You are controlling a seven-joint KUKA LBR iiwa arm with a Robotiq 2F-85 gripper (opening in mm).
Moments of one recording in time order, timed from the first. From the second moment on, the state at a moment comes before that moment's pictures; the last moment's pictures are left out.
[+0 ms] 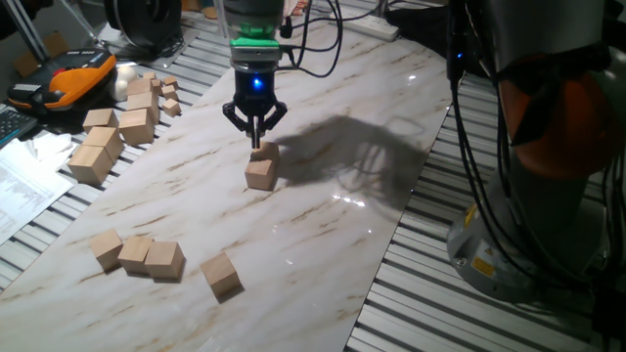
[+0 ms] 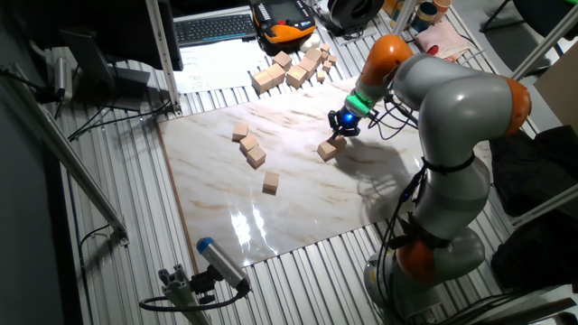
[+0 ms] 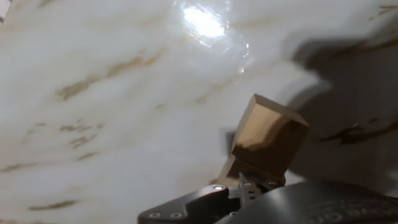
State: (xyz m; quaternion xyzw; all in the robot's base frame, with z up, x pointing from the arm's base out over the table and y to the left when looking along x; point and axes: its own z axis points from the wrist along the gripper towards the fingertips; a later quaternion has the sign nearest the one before) arm 0.521 0.021 0.102 -0.42 -0.90 -0.12 0.07
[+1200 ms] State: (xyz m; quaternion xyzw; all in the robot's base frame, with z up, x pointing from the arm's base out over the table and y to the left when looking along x) arm 0.526 0.034 0.106 -0.29 -0.95 -0.09 0.09
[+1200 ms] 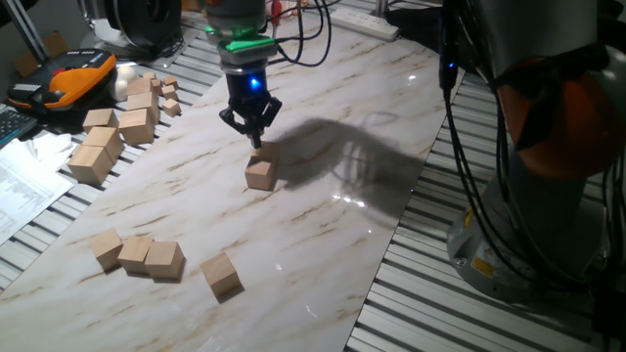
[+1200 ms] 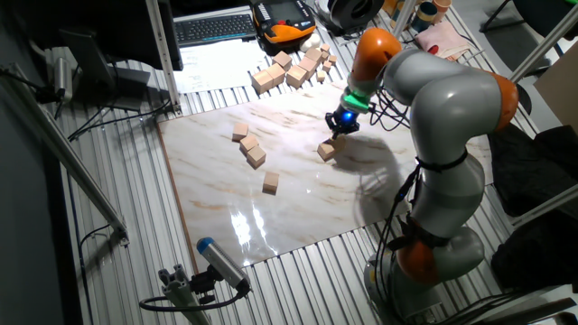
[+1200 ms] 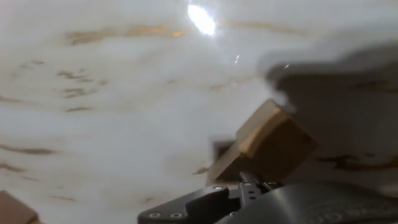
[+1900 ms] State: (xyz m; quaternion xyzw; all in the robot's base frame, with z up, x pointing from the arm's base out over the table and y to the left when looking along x) arm 0.510 0.105 0.086 -0.35 -0.93 -0.09 0.07
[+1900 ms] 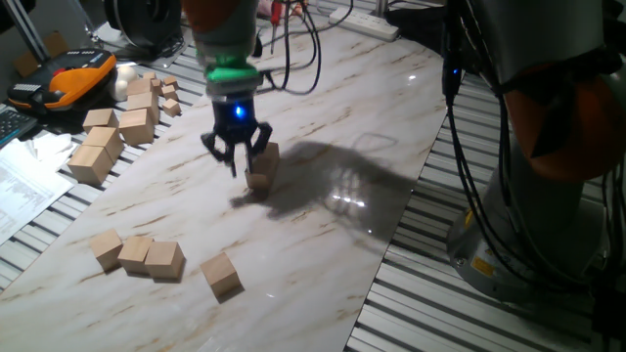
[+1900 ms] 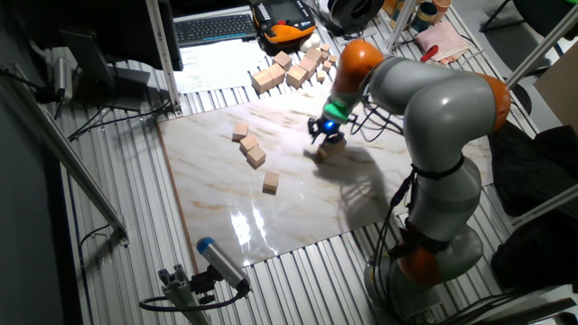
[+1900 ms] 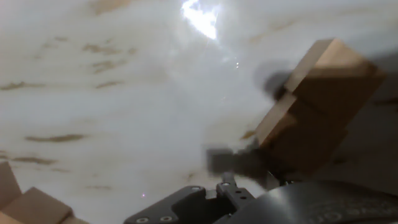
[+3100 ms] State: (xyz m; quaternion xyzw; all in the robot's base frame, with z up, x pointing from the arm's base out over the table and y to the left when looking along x) arm 0.509 0.144 0.085 -0.19 -0.97 -0.07 0.08
